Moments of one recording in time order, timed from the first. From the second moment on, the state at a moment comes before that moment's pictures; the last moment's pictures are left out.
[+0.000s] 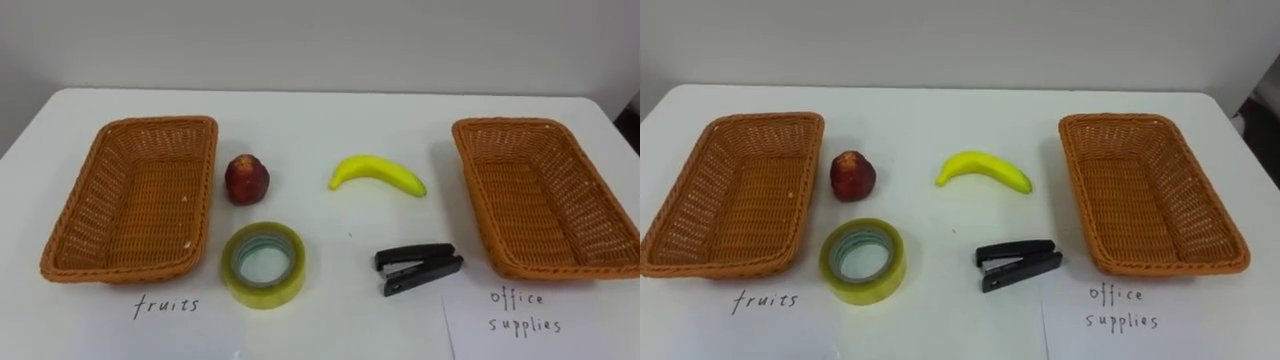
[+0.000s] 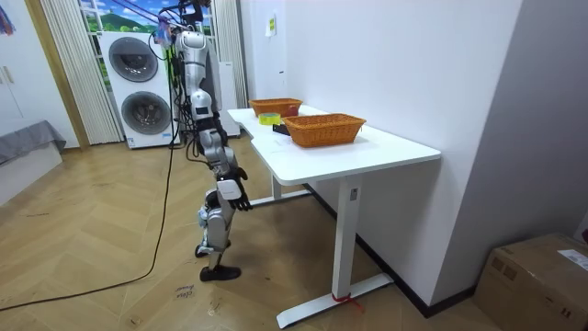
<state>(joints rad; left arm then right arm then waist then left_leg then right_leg) 0.30 0.17 0.09 1.12 0.15 0.04 0.12 0.17 -0.22 0.05 1.30 0.66 0.00 0.26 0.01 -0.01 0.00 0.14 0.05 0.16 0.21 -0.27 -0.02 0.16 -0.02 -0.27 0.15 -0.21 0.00</state>
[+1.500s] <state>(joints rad) 0.31 0.20 0.20 1.08 0.17 0.04 0.21 0.23 -0.23 -0.31 1.11 0.86 0.02 -0.05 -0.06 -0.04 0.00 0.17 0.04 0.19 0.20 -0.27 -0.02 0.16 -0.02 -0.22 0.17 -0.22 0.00</state>
